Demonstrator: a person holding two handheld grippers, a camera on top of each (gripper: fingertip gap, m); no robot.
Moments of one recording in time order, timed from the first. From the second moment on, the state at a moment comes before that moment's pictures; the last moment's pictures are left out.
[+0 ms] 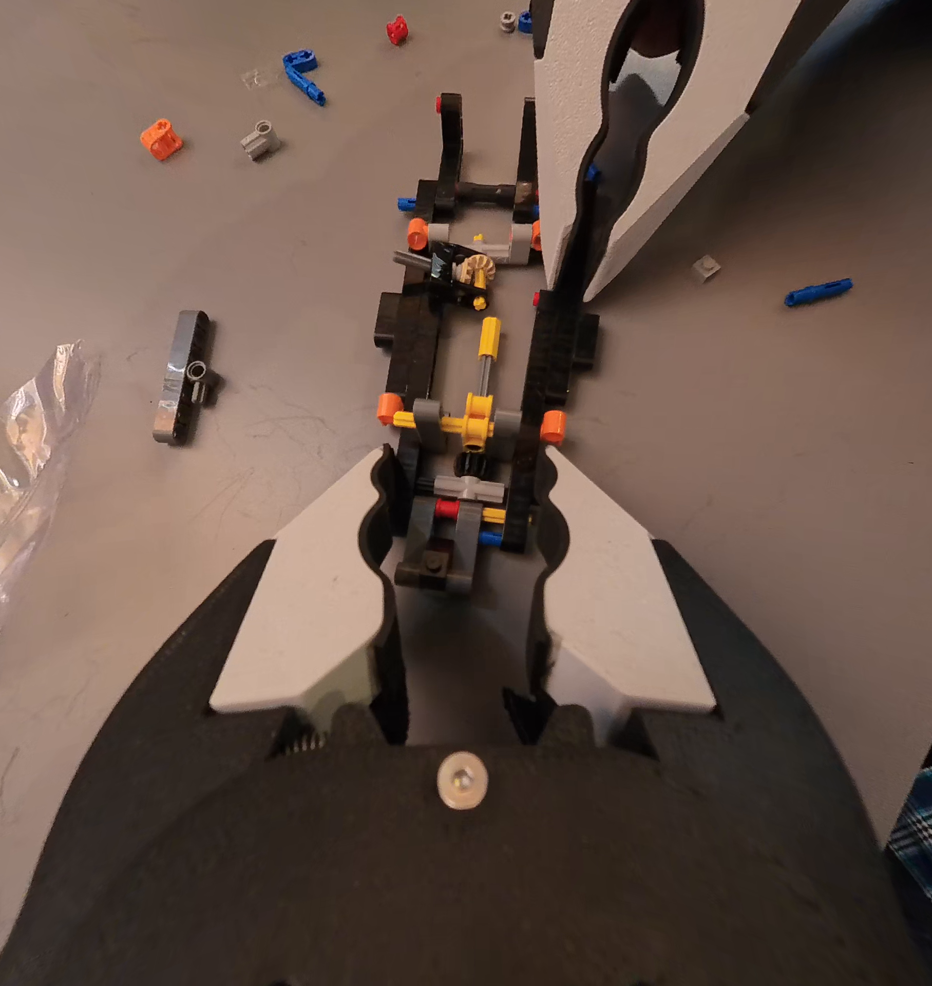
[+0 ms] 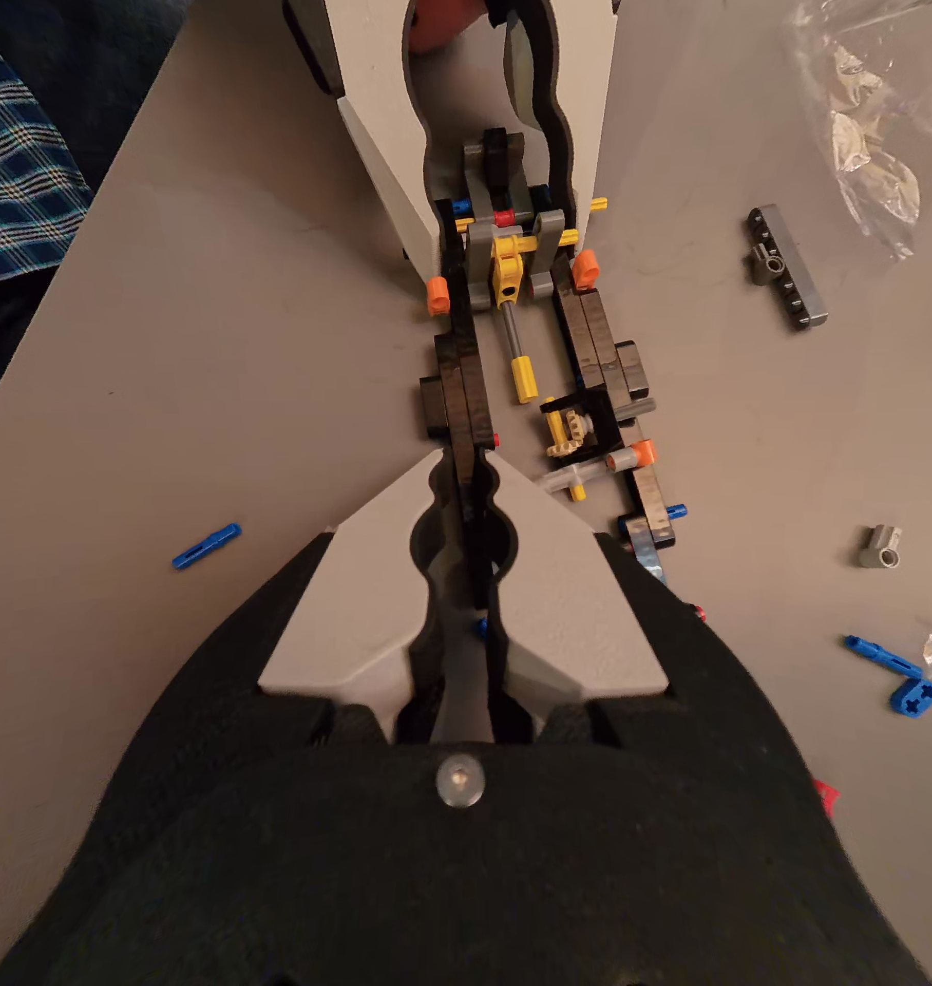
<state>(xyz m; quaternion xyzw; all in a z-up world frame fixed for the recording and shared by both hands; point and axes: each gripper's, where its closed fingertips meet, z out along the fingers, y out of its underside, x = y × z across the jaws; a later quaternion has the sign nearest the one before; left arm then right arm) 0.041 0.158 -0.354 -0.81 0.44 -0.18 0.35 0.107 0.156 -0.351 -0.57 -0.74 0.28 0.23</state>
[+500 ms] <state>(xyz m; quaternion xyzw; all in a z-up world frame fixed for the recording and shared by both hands) 0.041 0.158 -0.354 -0.81 0.44 -0.18 0.35 0.108 0.155 -0.351 -0.57 -0.73 0.29 0.23</state>
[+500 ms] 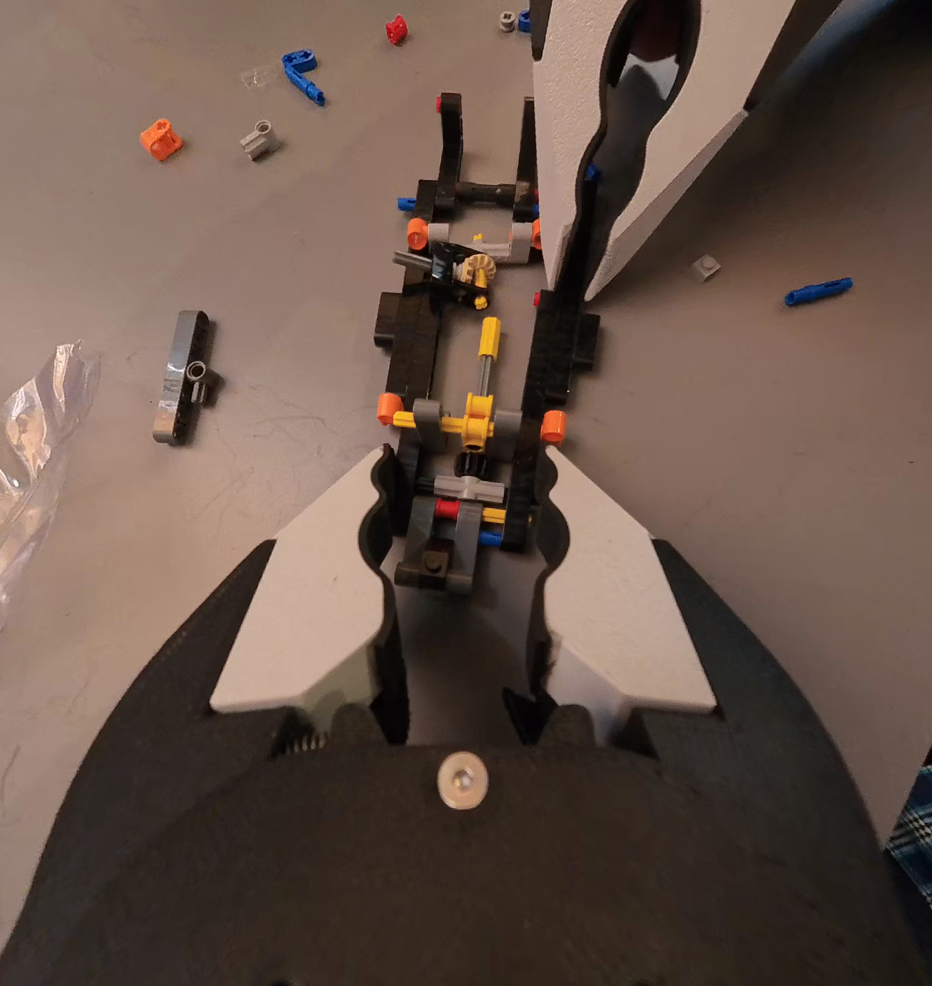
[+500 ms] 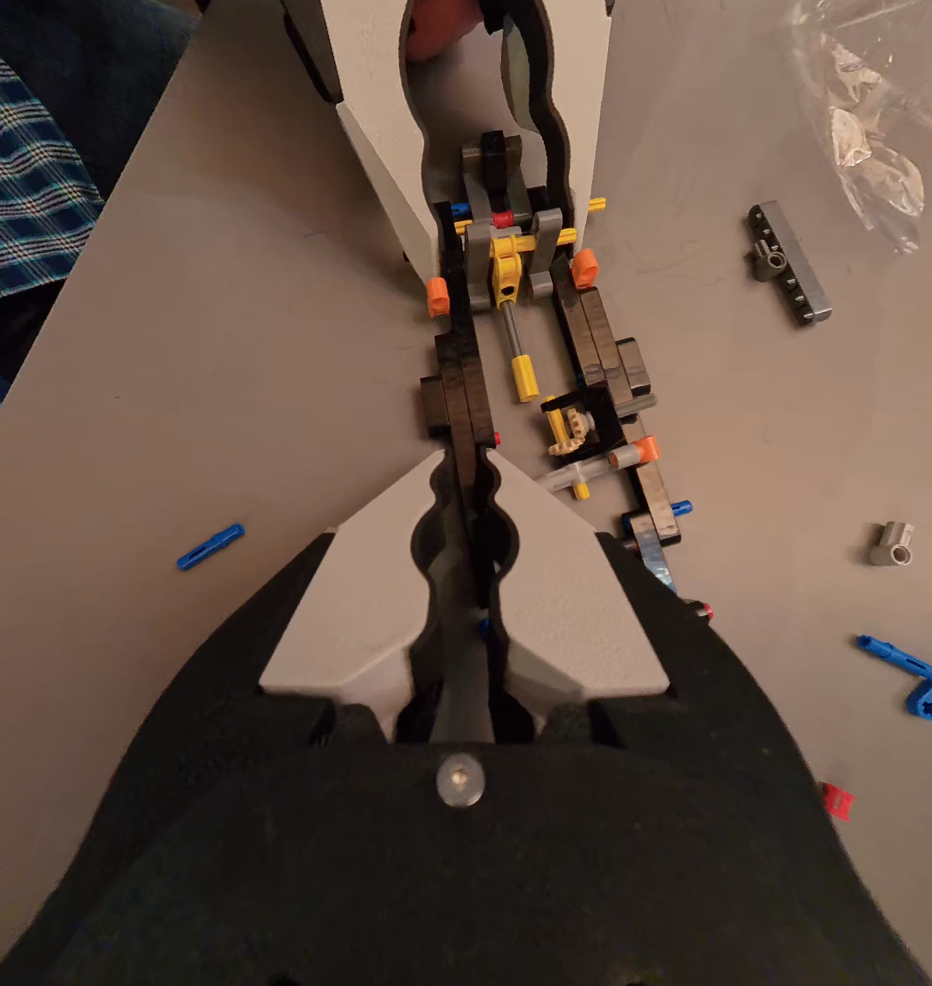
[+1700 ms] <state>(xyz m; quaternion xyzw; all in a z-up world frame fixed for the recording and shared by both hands) 0.012 0.140 -0.341 -0.81 0.44 -0.21 0.32 0.094 0.128 -0.333 -0.56 -0.75 0.23 0.29</state>
